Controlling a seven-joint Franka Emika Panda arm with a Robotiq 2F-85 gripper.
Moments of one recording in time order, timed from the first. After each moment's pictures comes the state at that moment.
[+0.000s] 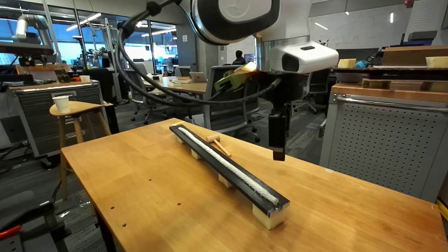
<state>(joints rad) -0.26 0.34 -0.27 -1.94 0.20 2.42 0.59</state>
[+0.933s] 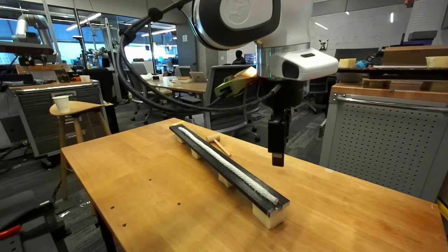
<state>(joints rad) -0.26 0.36 -0.27 -1.94 0.20 2.42 0.59</state>
